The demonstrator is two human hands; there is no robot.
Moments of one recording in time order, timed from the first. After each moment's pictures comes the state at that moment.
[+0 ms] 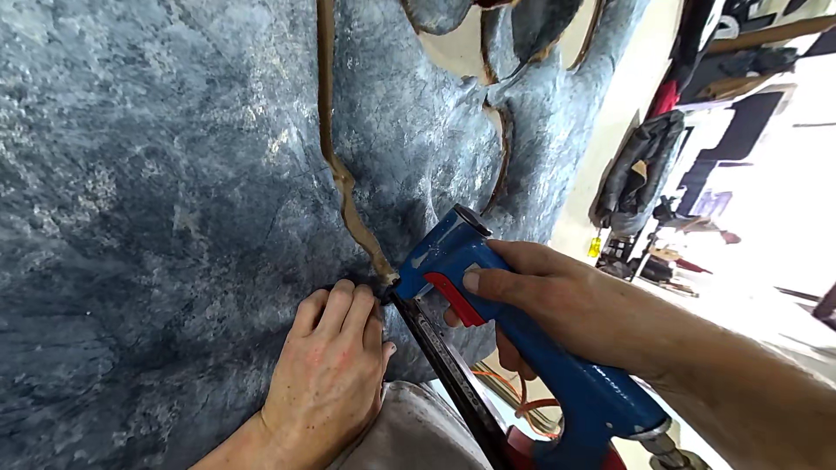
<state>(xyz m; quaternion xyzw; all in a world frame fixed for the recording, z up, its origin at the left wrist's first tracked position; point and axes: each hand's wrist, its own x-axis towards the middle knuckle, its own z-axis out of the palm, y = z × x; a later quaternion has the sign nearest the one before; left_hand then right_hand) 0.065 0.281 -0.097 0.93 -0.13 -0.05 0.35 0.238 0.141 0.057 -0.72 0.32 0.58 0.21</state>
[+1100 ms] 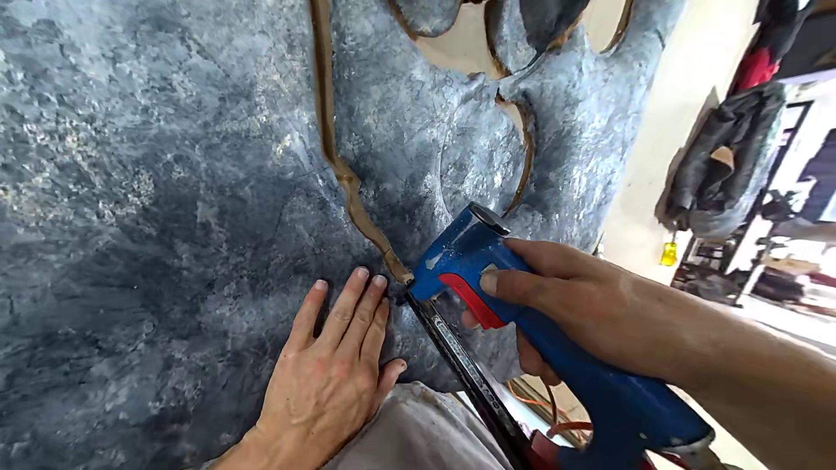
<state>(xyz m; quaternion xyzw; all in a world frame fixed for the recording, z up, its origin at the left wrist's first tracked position) 0.048 0.287 -0.099 0.95 -0.16 -0.04 0.26 0.231 0.122 0.057 -0.73 0.29 0.58 0.23</state>
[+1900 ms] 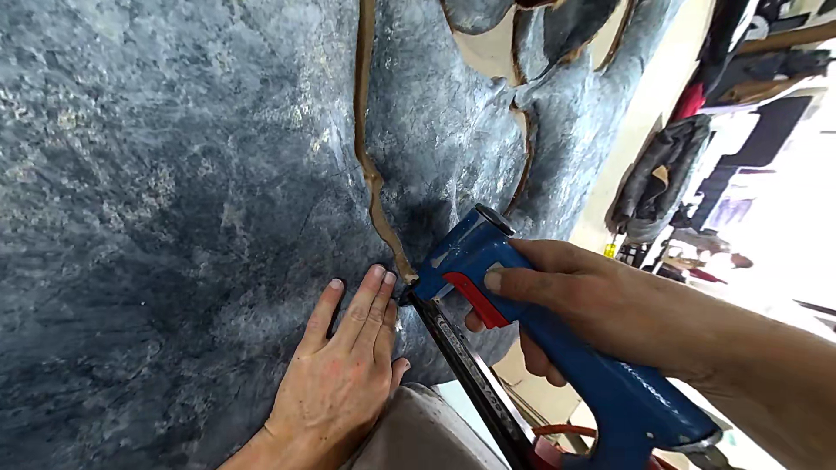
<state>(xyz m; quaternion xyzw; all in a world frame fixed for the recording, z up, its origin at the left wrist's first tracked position) 0.050 0.288 -0.102 0.94 -0.15 -0.04 0.30 0.248 0.153 0.054 -0.70 0.34 0.61 0.19</state>
